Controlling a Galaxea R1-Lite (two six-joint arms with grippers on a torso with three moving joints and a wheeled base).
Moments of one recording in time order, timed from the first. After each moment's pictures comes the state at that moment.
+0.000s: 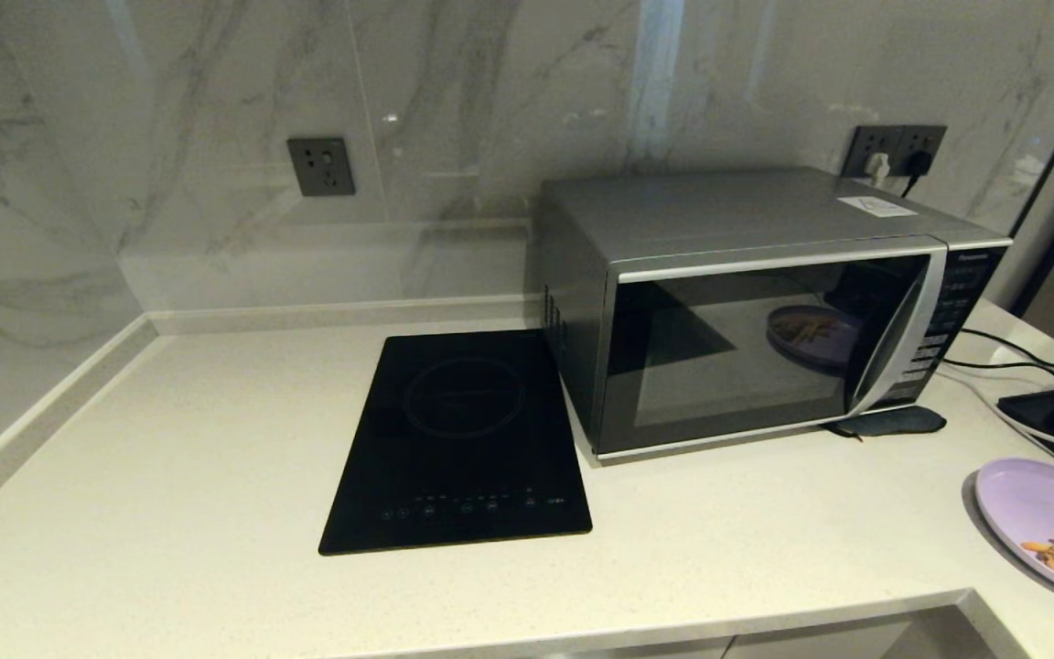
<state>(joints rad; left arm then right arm) 0.00 0.00 0.00 -0.01 0.02 -0.07 0.00 0.00 0.00 0.00 -0.05 0.14</state>
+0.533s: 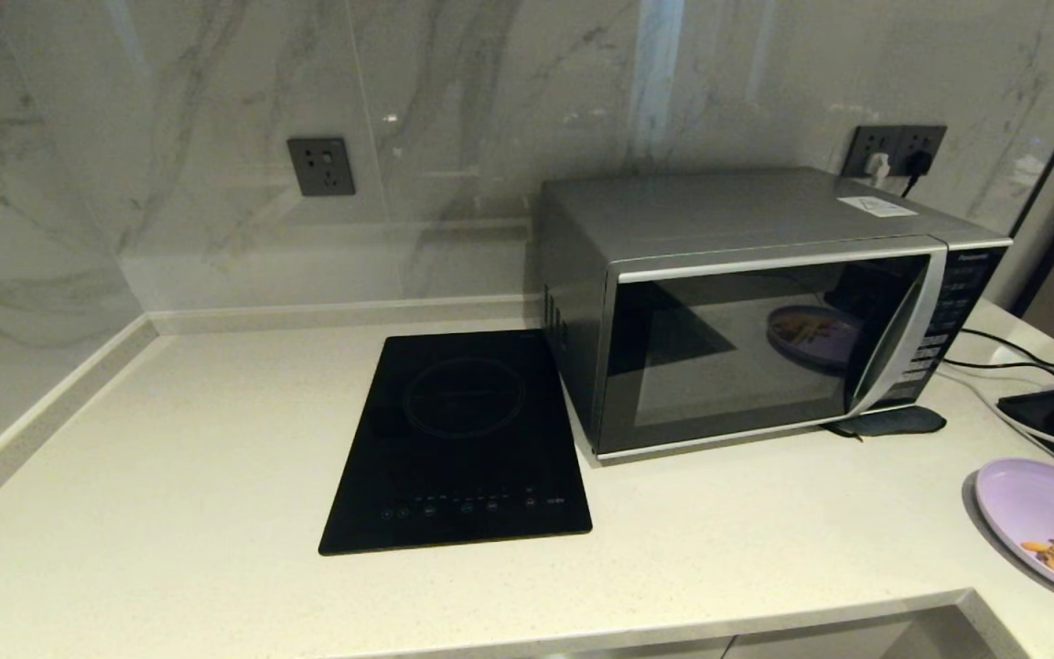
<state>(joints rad) 0.00 0.00 0.00 -0.01 0.02 -0.07 0.00 0.00 0.00 0.00 -0.05 0.14</state>
